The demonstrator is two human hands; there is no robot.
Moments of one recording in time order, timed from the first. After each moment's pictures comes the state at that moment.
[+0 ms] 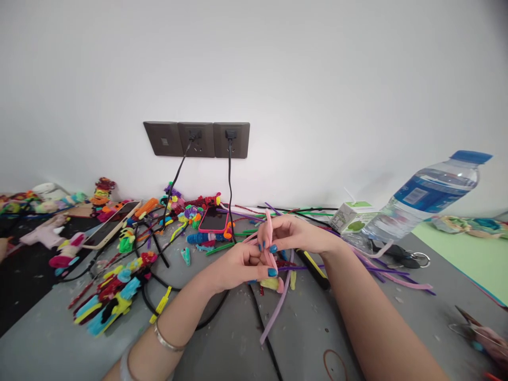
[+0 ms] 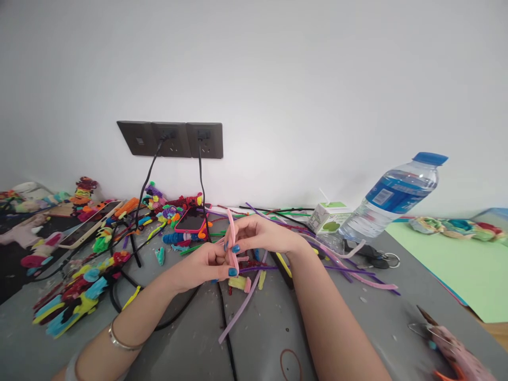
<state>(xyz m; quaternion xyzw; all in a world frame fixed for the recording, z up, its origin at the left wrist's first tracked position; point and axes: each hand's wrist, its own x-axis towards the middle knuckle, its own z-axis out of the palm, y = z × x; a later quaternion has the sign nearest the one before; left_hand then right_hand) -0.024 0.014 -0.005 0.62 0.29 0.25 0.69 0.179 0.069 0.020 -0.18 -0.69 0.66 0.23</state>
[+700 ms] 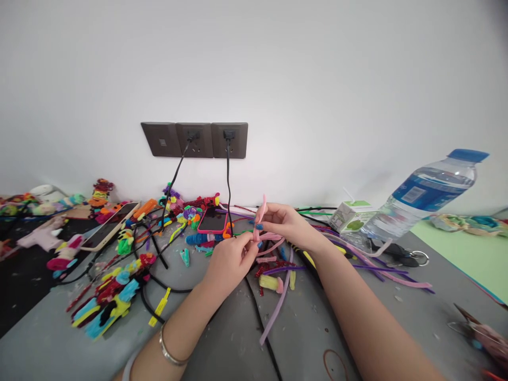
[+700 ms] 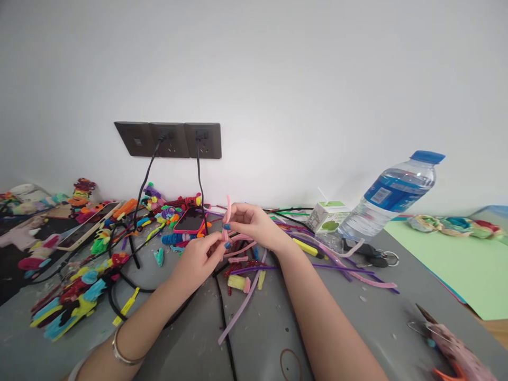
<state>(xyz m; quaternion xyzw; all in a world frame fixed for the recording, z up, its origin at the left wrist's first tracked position) -0.019 0.011 -0.008 0.78 0.50 0.31 0.24 0.160 0.070 0.015 -0.25 -0.65 0.60 0.39</state>
